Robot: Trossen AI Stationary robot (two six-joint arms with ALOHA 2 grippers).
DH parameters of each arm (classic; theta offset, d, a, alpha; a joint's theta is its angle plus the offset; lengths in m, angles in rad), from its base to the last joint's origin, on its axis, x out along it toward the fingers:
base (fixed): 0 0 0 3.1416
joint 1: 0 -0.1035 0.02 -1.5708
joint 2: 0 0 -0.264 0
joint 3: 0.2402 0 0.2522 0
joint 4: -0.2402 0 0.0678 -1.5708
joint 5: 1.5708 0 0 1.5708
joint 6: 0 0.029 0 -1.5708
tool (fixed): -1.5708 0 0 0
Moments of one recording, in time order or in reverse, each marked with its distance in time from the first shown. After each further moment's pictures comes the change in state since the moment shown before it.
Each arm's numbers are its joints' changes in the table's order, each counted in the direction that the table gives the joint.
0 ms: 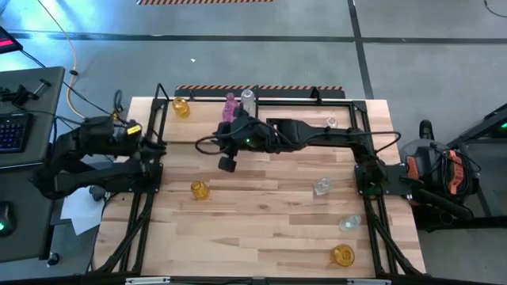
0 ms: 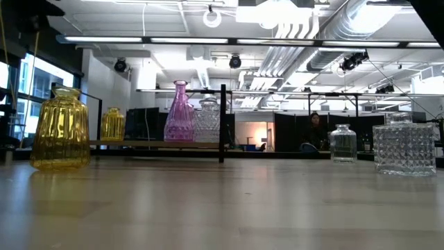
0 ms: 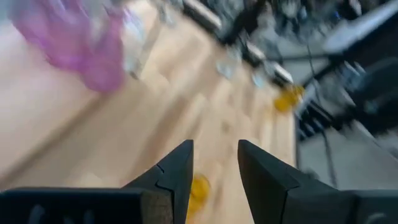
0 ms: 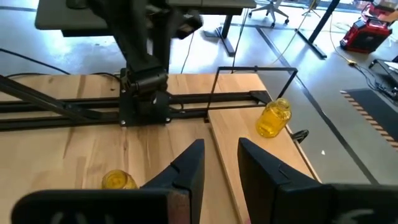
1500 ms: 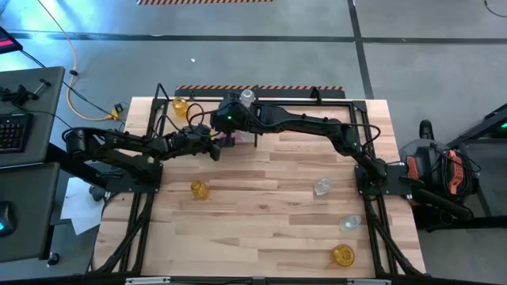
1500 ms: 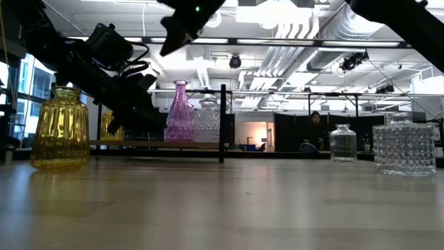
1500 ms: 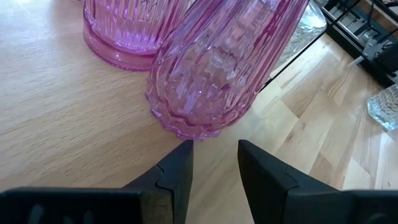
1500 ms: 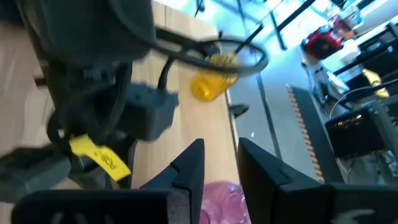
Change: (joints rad) left arm 0.000 -1.018 -0.581 1.529 0.335 -0.114; right arm 0.200 -0.163 0.000 0.048 -0.016 -0.429
